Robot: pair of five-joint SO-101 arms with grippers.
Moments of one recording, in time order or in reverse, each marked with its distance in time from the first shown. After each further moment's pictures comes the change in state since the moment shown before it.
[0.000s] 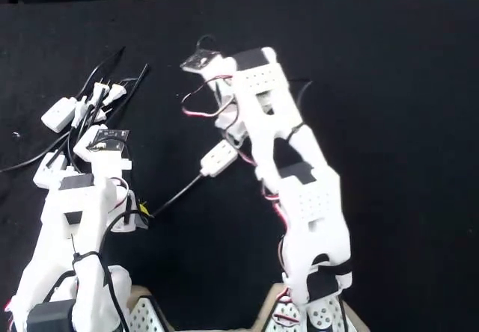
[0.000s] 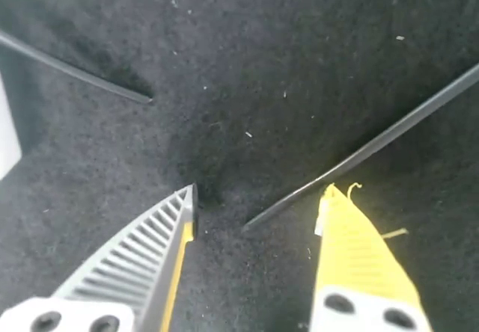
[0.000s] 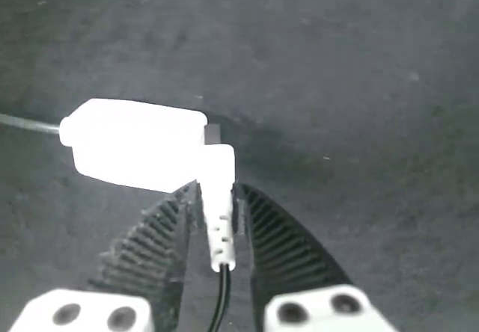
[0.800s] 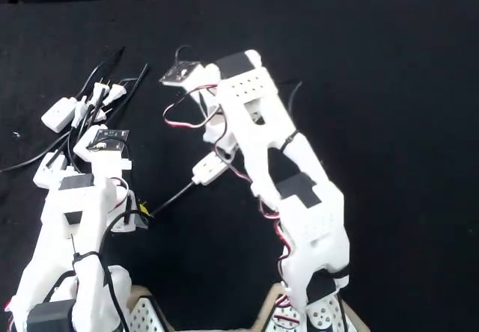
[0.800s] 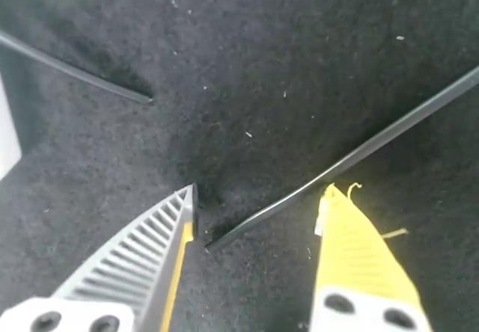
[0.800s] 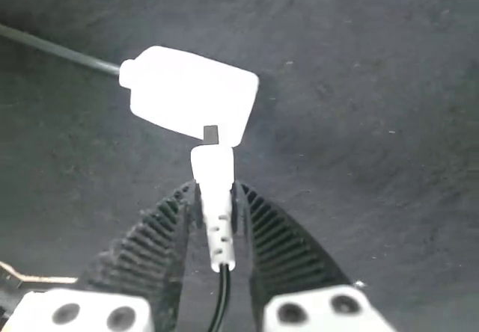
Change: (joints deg) left arm 0.0 0.0 0.0 0.0 0.0; right arm -5.2 -10.5 8.6 5.1 0.1
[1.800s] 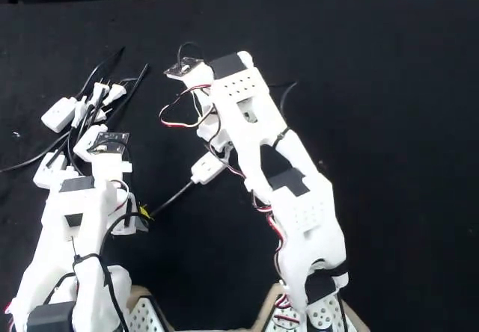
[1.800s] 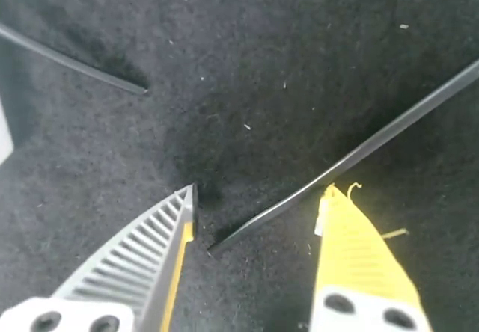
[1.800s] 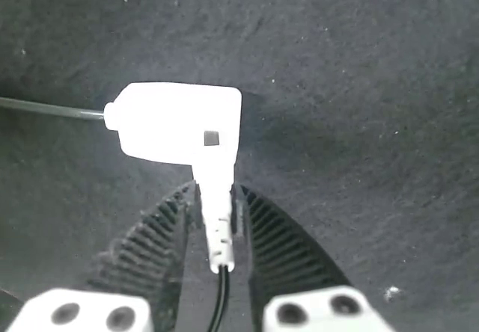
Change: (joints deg) left arm 0.0 -0.7 1.2 0.0 0.0; right arm -0.3 6.9 -6.5 0.3 -11.2
